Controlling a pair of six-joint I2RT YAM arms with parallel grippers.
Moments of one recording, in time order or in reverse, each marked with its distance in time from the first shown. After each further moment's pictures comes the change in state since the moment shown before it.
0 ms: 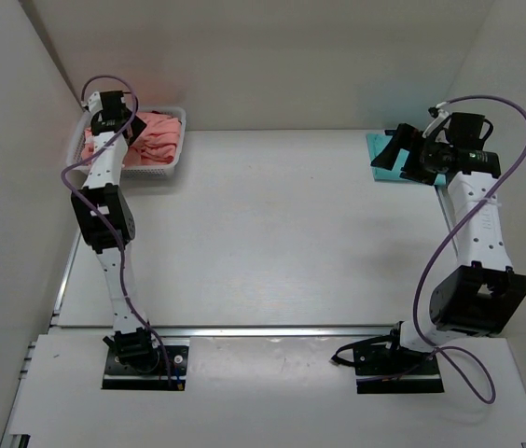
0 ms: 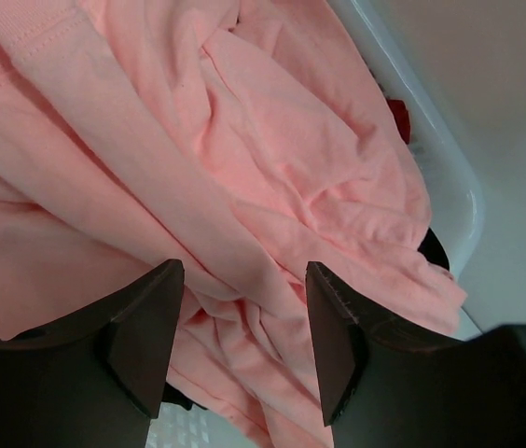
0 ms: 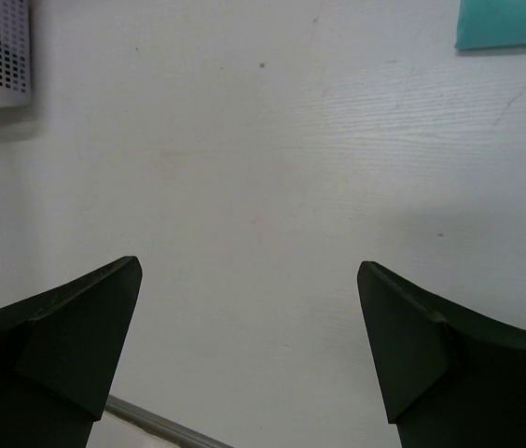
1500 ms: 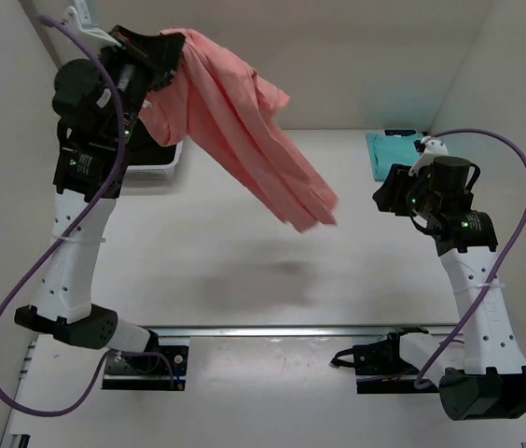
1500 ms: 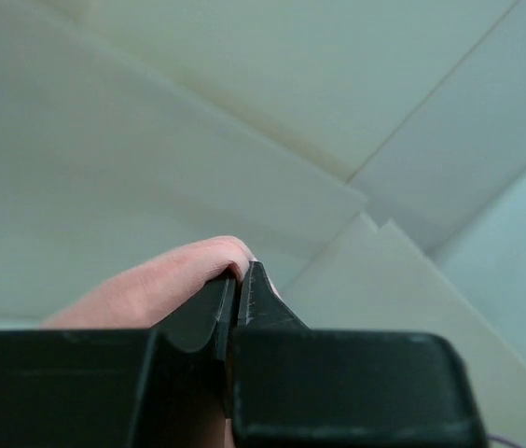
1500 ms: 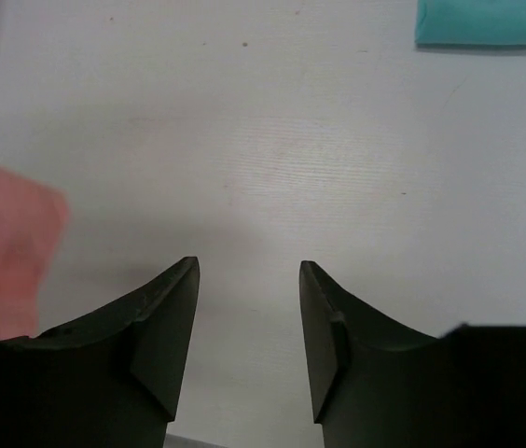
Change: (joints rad) left arm -0.473 -0.879 -0.105 0.231 0.153 0.041; right arm 0.228 -0.460 -0.338 0.061 0.320 -0.043
